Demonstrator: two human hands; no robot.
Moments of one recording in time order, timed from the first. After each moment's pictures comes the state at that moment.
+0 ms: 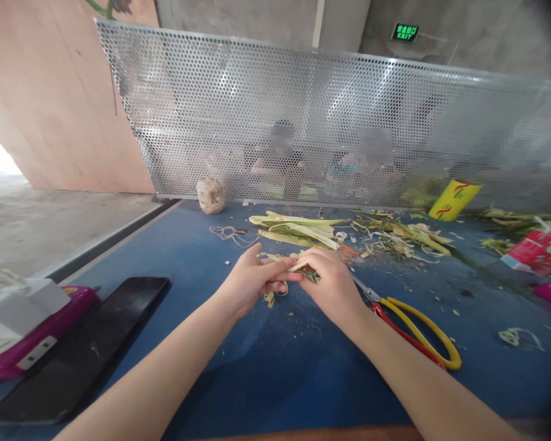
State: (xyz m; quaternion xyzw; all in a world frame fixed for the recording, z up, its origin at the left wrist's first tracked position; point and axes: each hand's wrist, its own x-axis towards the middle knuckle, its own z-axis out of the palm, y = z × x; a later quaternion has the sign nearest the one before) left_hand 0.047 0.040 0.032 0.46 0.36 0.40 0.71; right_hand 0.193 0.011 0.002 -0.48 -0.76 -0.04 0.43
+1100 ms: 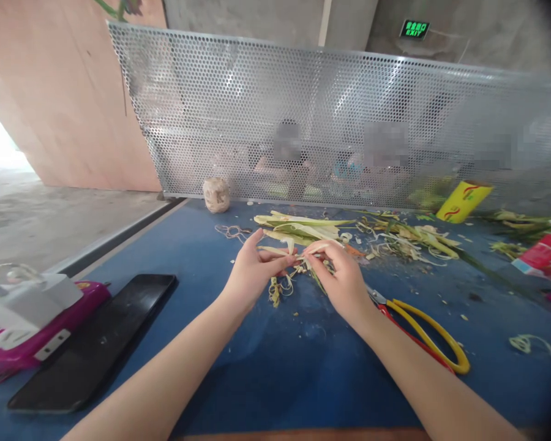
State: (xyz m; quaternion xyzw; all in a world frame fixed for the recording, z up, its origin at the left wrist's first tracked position) left_hand 0.046 0.043 0.032 0.52 0.38 0.47 0.60; right_hand 0.196 0.015 0.003 -0.48 -0.70 0.06 0.53
